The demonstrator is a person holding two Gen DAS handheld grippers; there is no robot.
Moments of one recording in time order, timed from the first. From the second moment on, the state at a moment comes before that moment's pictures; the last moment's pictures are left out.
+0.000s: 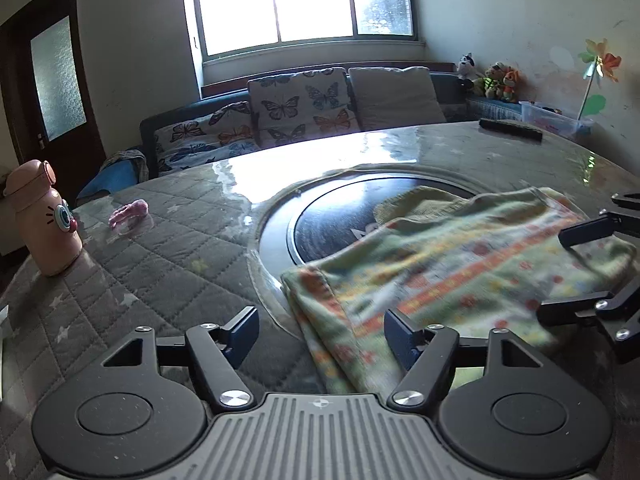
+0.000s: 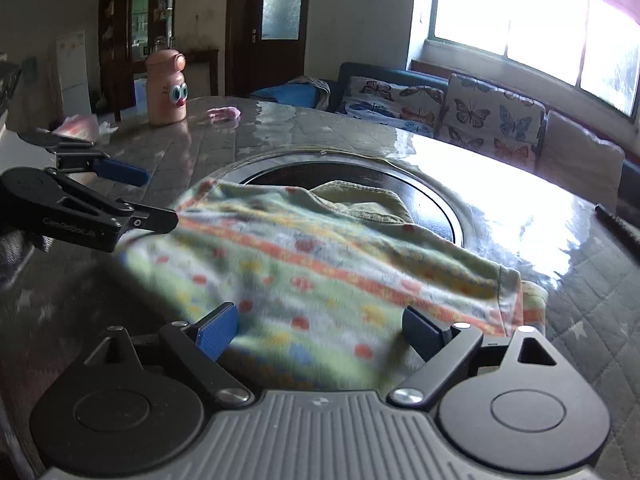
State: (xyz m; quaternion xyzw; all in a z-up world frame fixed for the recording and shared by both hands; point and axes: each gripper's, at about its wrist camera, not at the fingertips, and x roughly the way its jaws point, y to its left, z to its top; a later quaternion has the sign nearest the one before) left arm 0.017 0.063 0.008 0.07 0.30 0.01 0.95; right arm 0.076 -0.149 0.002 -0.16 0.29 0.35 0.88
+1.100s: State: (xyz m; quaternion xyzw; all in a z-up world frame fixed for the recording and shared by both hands) left arm -0.020 0.072 0.006 0.04 0.29 0.02 0.95; right arm 0.073 -0.176 0.010 -0.16 0.29 0.29 0.90
